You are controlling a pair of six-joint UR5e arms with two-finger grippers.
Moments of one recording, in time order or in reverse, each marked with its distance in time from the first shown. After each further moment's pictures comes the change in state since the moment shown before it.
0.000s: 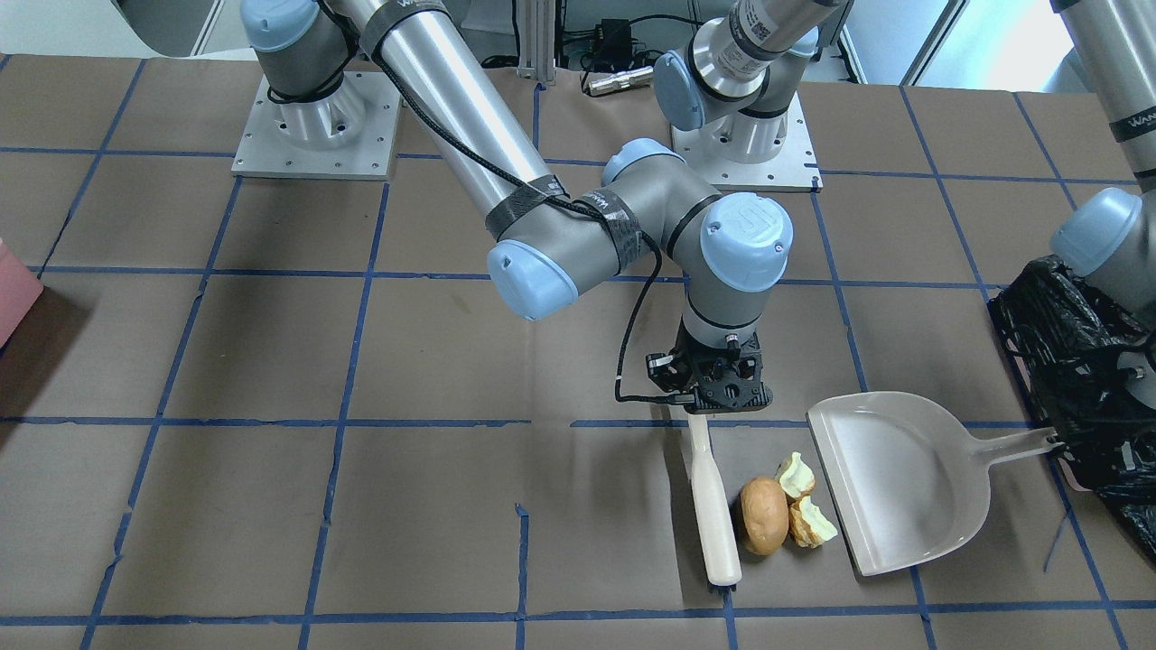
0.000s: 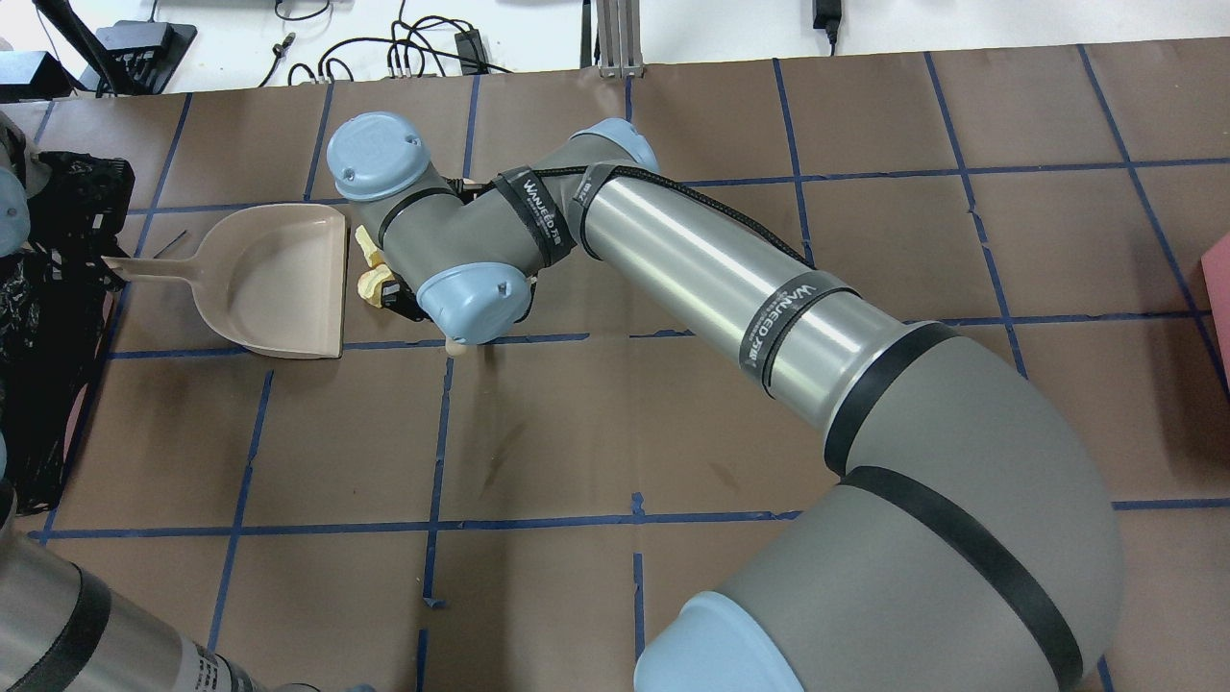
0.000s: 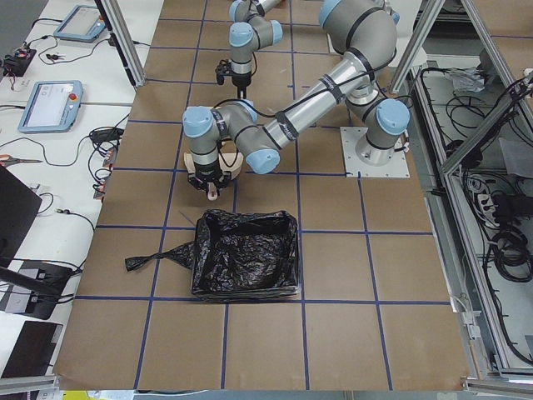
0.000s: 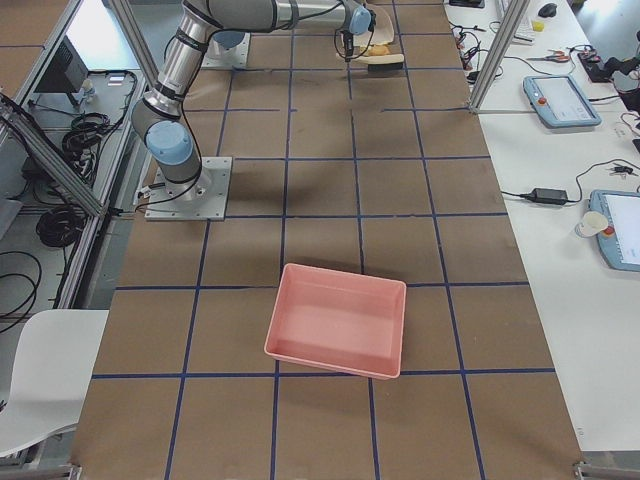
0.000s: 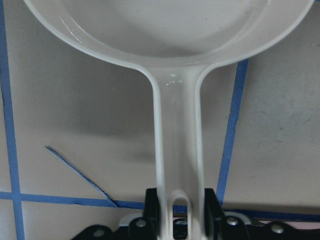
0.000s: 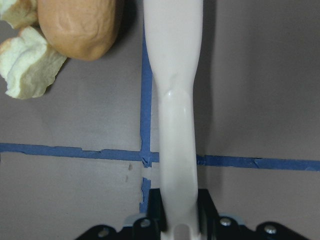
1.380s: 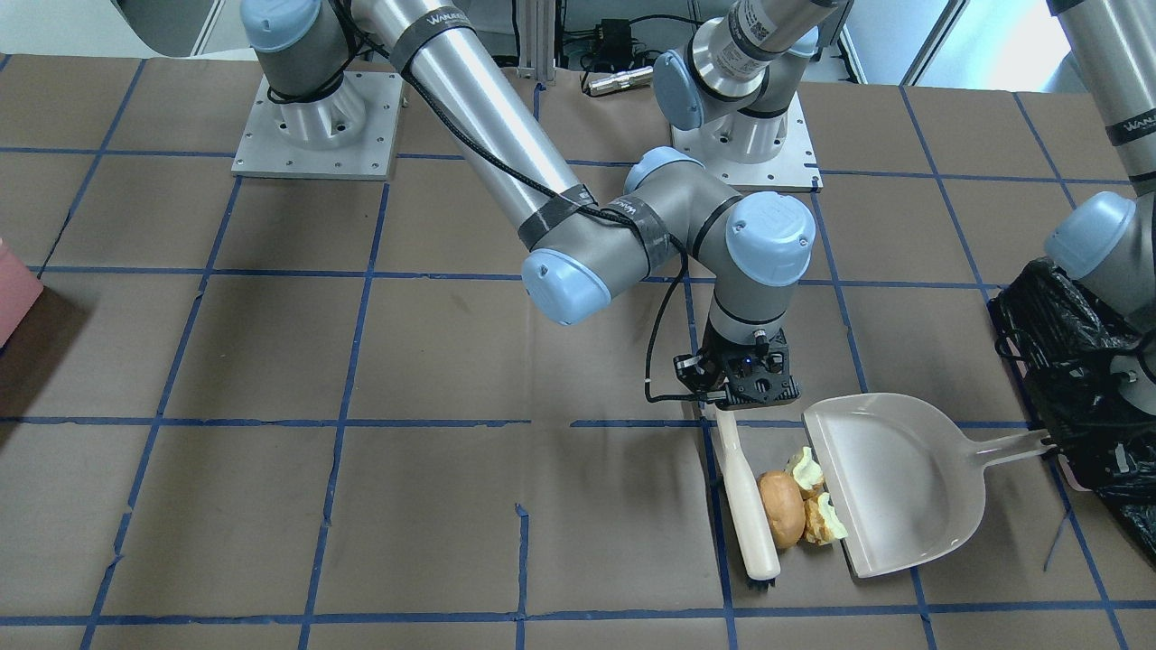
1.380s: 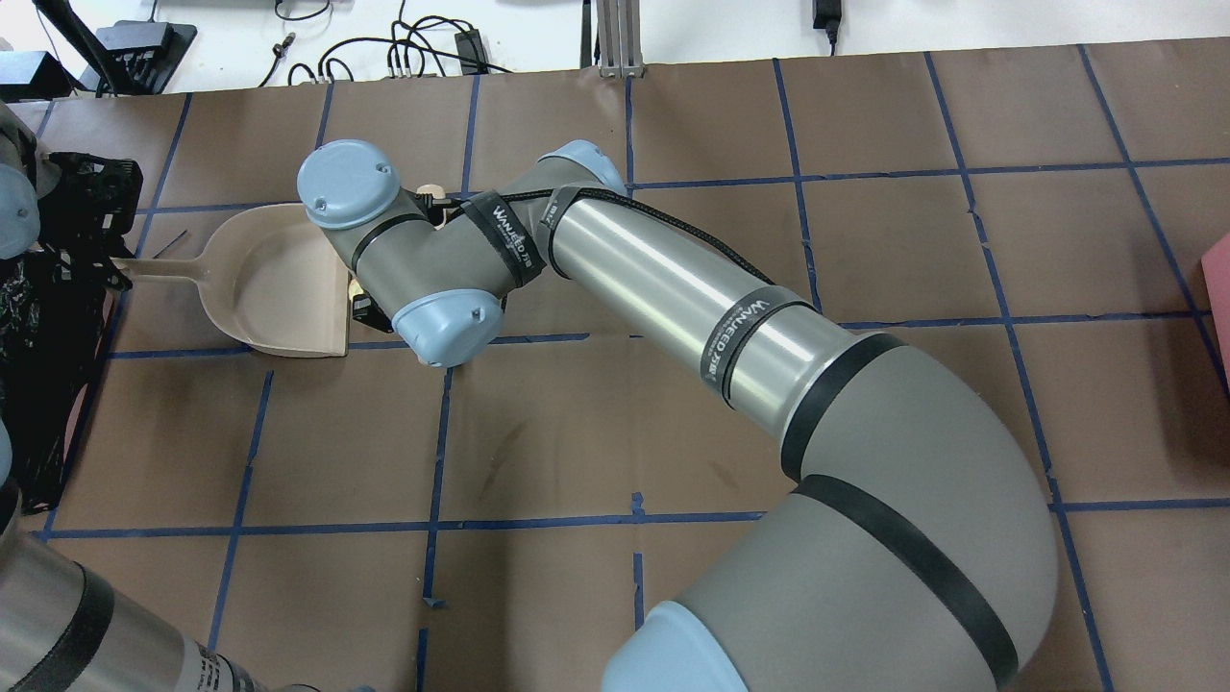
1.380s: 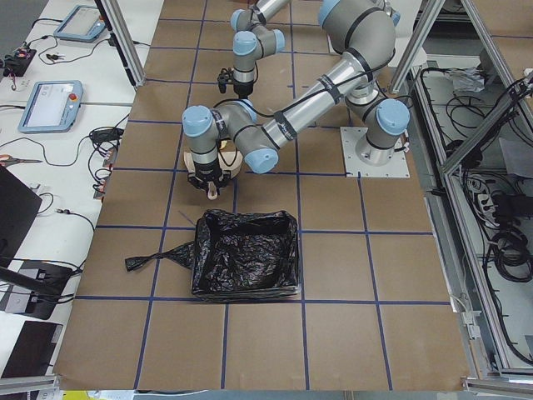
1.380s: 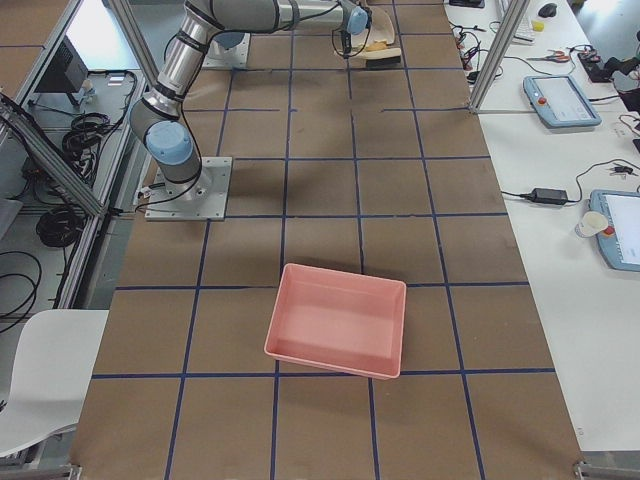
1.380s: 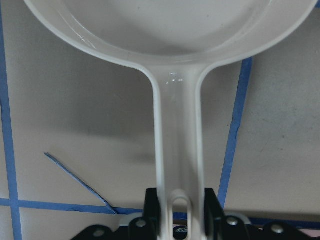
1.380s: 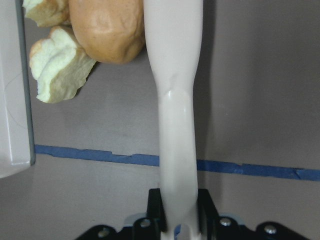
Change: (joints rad) left arm -0.006 -0.004 -0.003 0.001 0.003 -0.020; right arm 0.048 0.058 -0.045 -0.060 0.009 0.017
